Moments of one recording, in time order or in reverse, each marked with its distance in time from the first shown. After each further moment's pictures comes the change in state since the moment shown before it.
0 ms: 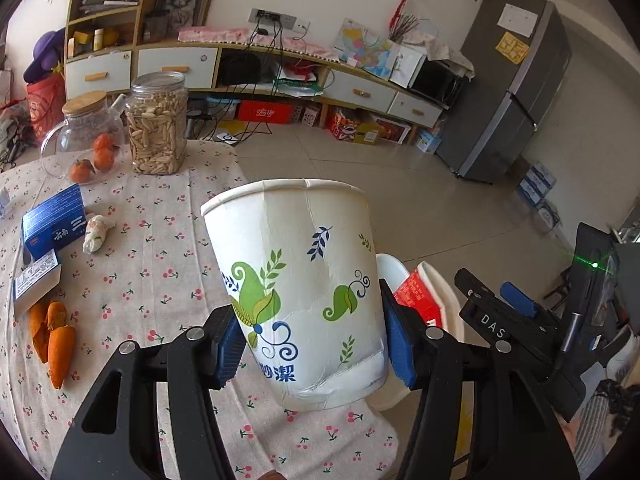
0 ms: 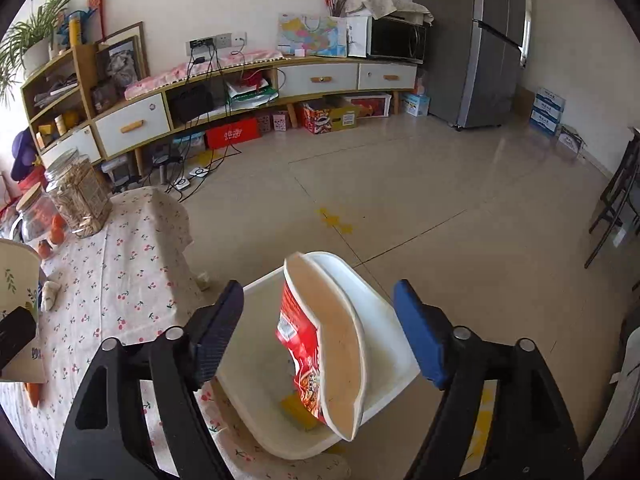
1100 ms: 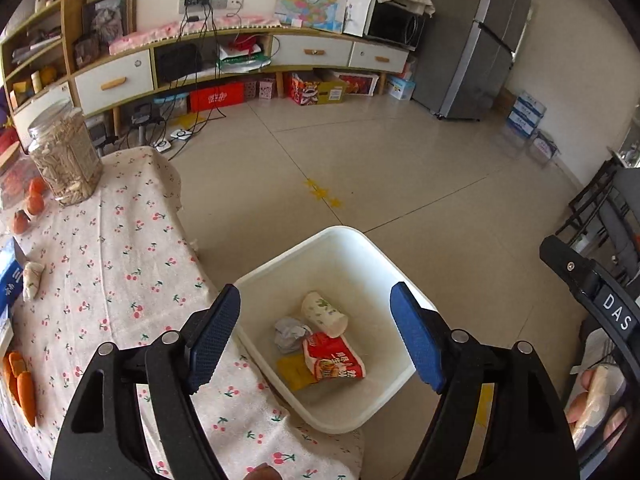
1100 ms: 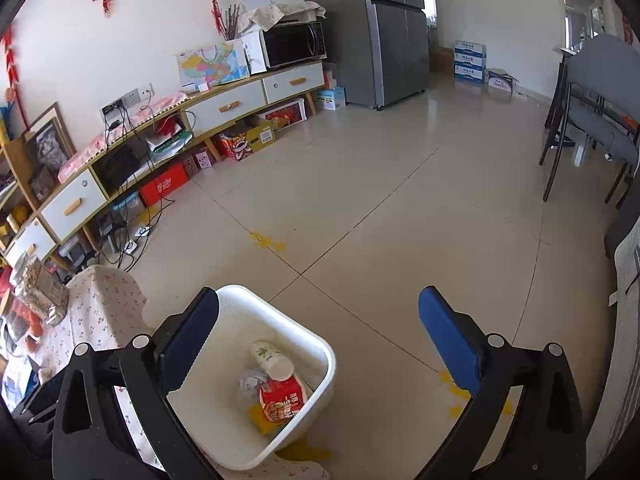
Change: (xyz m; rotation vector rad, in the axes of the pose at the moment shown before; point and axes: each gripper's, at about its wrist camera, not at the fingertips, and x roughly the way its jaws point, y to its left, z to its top) left arm 0.073 -0.094 -0.006 0.209 0.096 0.038; right arm -0.010 -0.078 0.002 0.241 -0.014 -0.102
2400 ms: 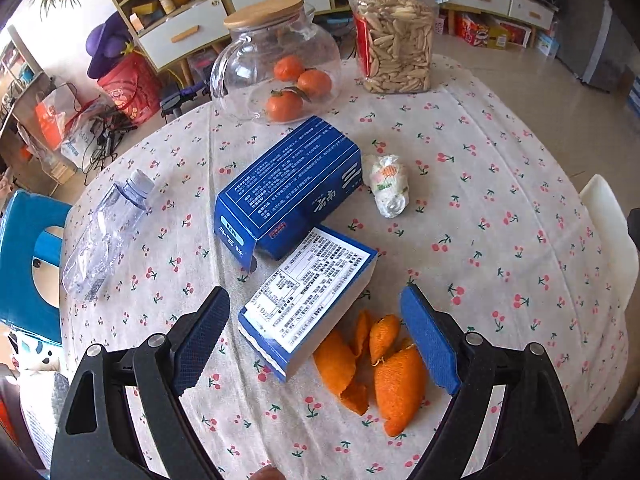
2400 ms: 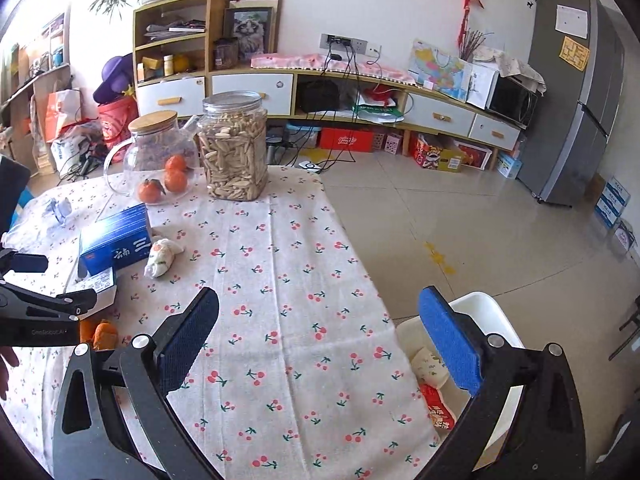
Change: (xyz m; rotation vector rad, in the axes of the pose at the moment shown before) left arm -0.048 0.345 -0.053 -0.101 0.314 0.400; right arm -0.051 0.297 -0.110 -0.599 0.014 0.362
